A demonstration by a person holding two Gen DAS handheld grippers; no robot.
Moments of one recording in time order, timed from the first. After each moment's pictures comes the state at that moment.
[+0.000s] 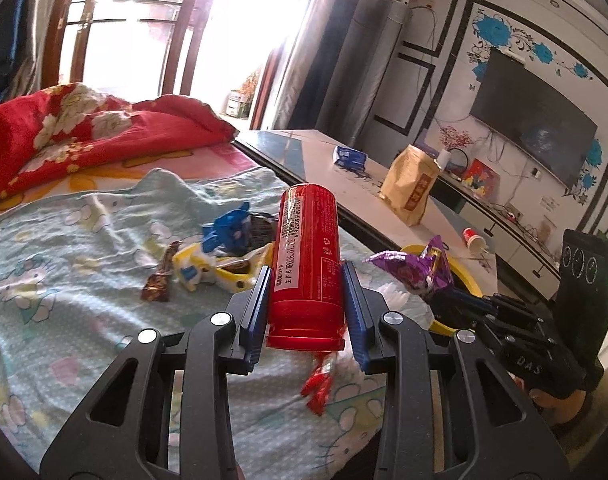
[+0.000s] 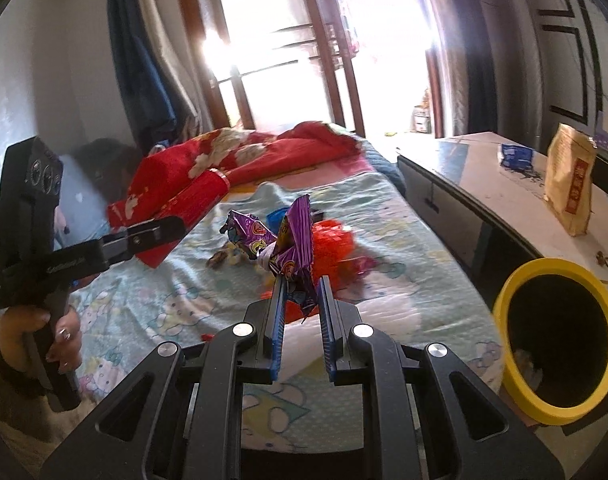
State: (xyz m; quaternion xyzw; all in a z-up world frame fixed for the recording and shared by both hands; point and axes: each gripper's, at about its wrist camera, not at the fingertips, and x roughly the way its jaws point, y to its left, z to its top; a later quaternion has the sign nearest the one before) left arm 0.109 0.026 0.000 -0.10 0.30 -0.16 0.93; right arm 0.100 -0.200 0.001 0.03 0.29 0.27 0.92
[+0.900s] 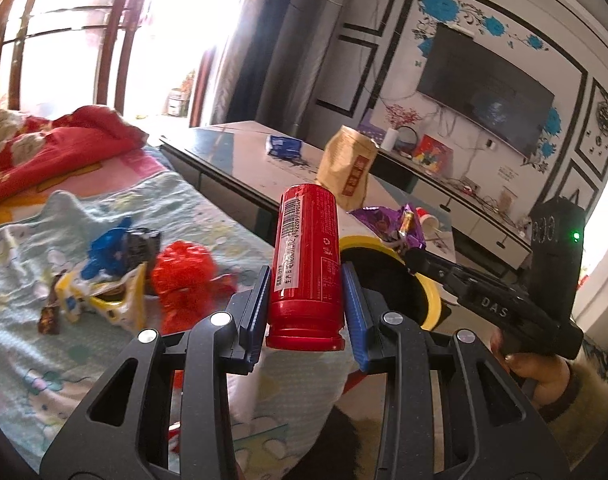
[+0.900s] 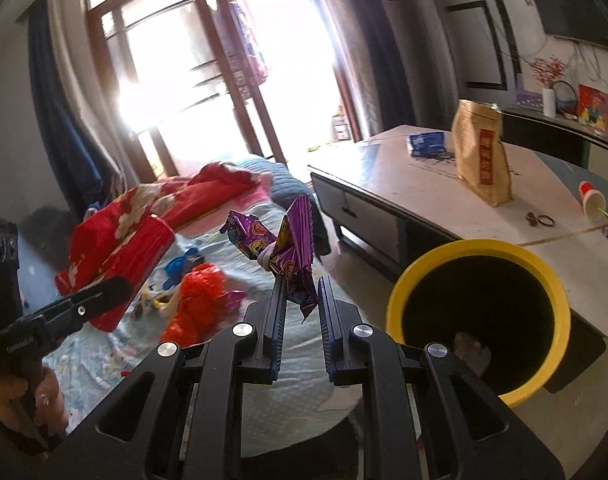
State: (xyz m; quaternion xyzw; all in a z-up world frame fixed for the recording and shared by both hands) left arm 0.136 -0.076 0.003 -0.07 0.30 -0.26 0.91; right arm 0.119 -0.316 0.002 0.12 0.27 0.14 0.94
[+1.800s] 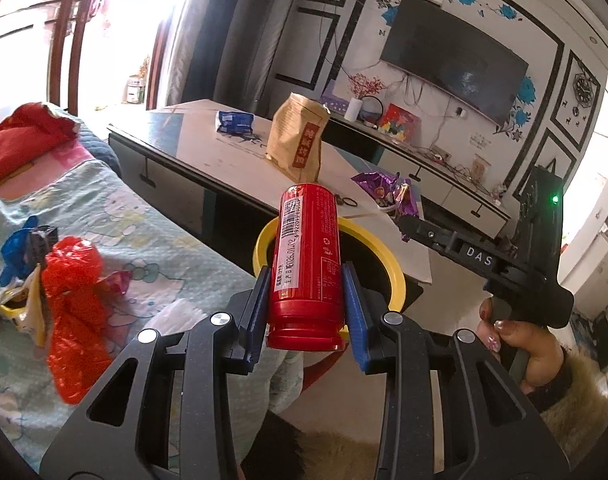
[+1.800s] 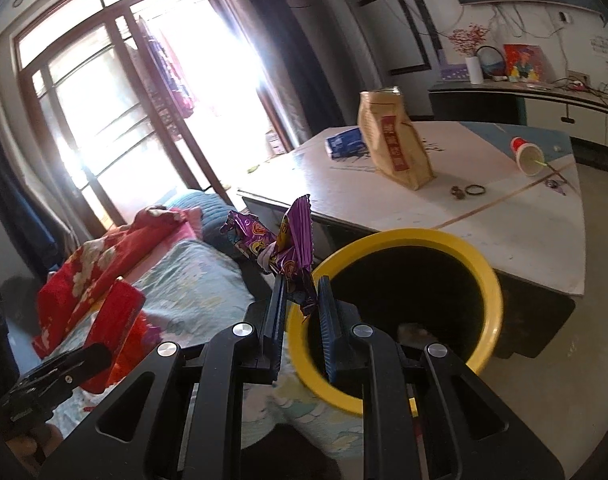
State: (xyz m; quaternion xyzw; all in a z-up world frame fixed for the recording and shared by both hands) left arm 0.149 -0.168 -0.021 -0.04 0.33 -0.32 0.89; right arm 0.117 -0.416 -0.018 0.20 0.27 0.03 0.94
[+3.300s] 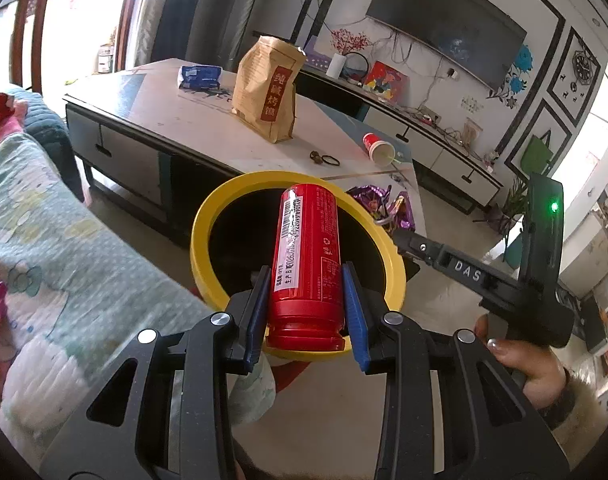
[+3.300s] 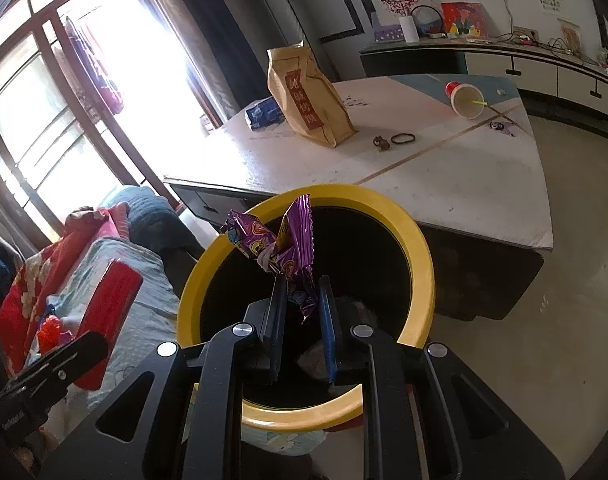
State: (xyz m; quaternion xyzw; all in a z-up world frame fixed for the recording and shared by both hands) left arm 0.207 -0.256 -0.083 -0.02 0.39 -0.36 0.85; right arm 0.143 -0.482 -0.098 0.23 0.33 -0.07 0.91
